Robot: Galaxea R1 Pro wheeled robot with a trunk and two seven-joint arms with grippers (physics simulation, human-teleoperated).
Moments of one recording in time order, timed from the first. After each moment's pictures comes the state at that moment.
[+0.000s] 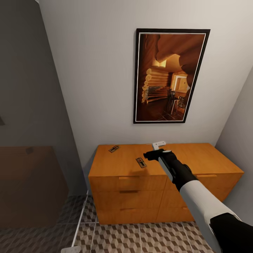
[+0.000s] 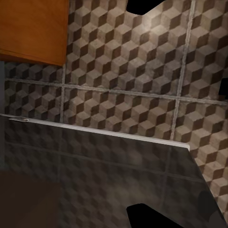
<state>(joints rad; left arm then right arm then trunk) -0.43 0.02 -0.27 0.07 0.33 -0.43 0.16 -0.94 0.01 0.28 -0.76 -0.11 0.56 0.01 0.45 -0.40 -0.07</state>
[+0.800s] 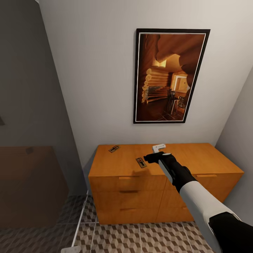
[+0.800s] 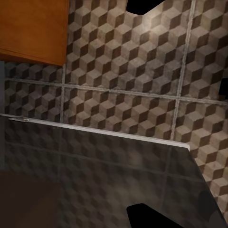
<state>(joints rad) -0.43 0.02 -0.27 0.07 0.33 -0.43 0.16 -0.94 0.01 0.29 -0.69 -0.10 0.51 0.03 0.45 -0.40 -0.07</state>
